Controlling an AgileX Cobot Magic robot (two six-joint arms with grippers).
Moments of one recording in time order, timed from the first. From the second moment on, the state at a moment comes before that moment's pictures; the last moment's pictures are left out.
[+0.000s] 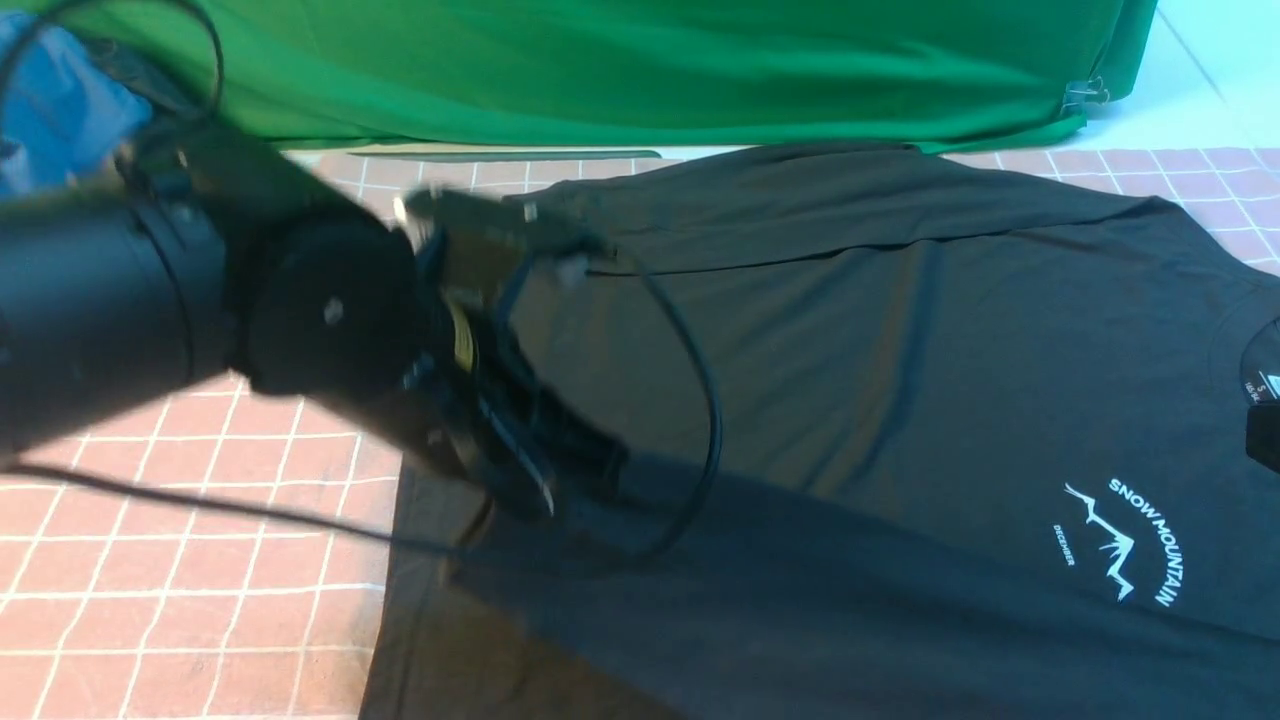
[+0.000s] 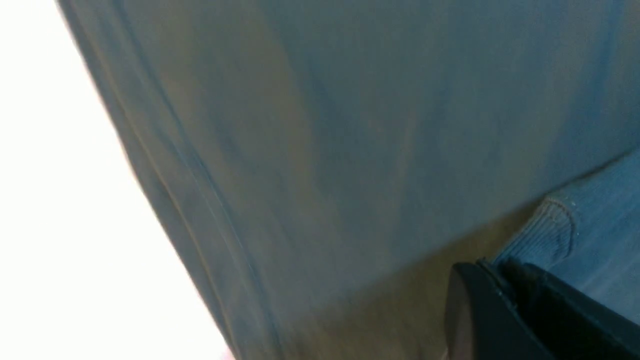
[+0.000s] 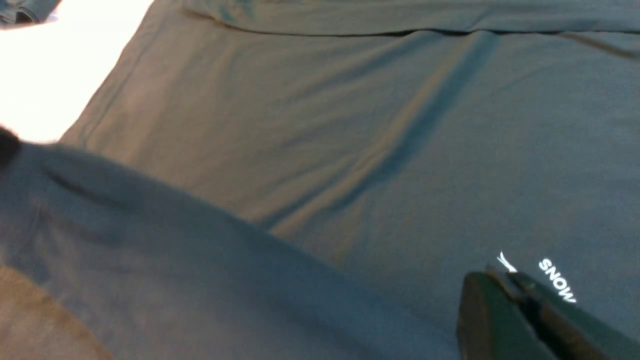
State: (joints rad) right arm 0.26 0.70 -0.66 0.16 0.62 0.00; left arm -0.59 1.45 -1.09 0.13 0.82 -0.25
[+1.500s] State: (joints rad) right arm 0.26 0.92 -0.66 0.14 0.86 0.04; left arm -0.34 1.76 -1.19 0.38 0.40 -0.24
